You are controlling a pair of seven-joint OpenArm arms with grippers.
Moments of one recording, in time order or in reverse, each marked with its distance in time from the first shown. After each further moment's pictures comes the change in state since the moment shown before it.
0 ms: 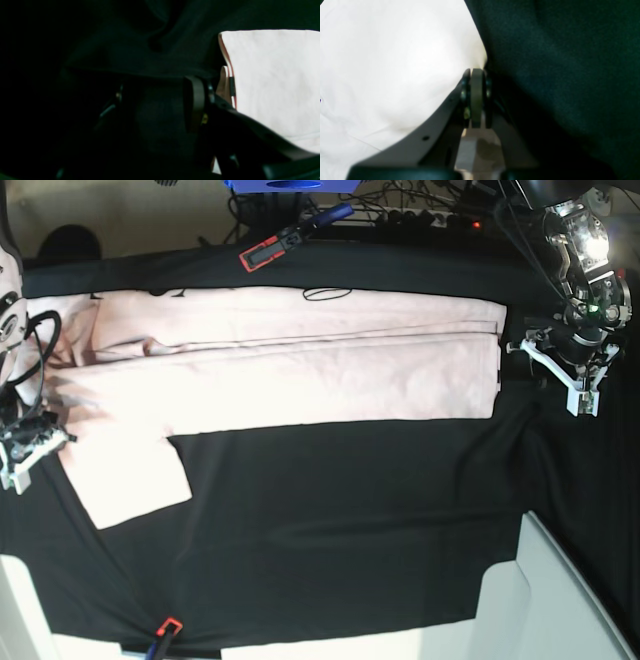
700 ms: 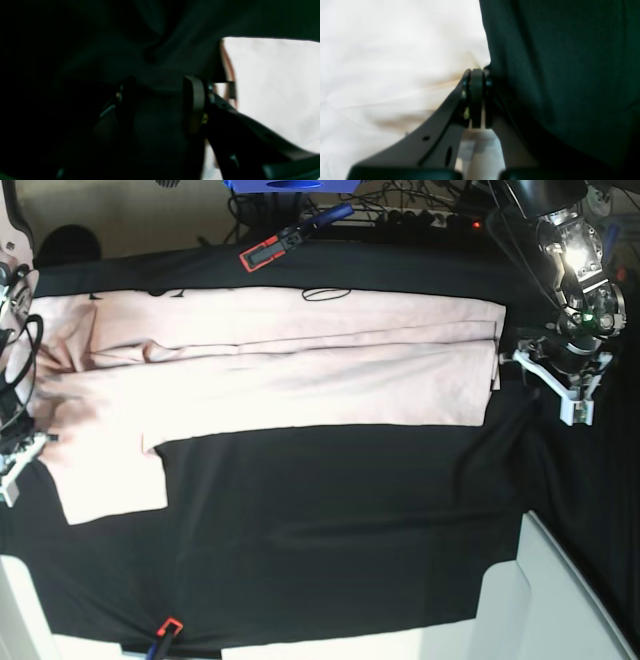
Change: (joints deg) left arm -2.1 1.3 0.2 -1.7 -0.1 -0.1 -0.1; right arm -5.4 -1.1 -0.2 22.4 -1.3 3.6 -13.9
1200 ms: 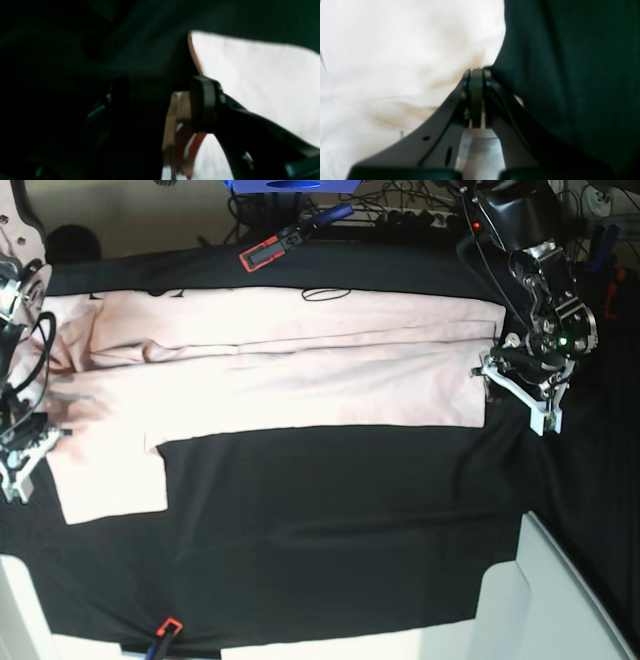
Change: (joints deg) left arm -8.7 3.8 -0.3 -10.3 0.1 0.1 4.9; right arm -1.2 -2.4 0.0 1.2 0.0 -0.1 -2.2
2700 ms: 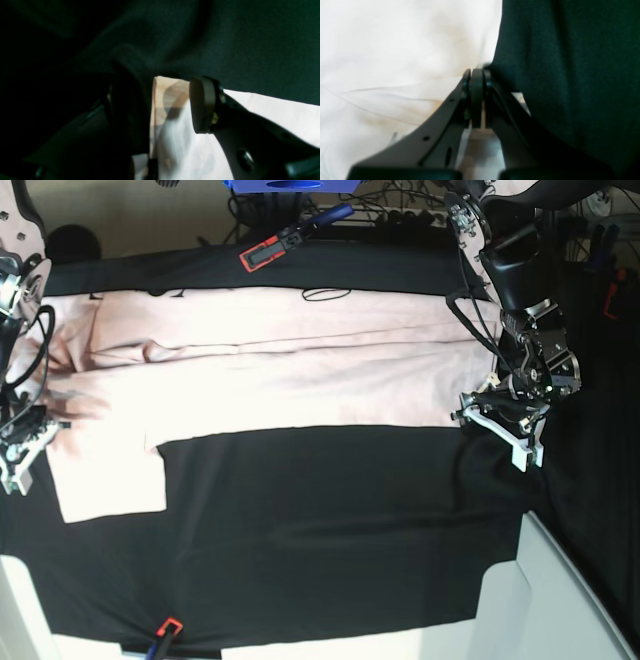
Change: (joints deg) left arm -11.1 -0.3 0.5 -16.5 -0.4 0.2 -2.5; right arm -1.0 0.3 0.0 0.0 0.0 0.0 -0.1
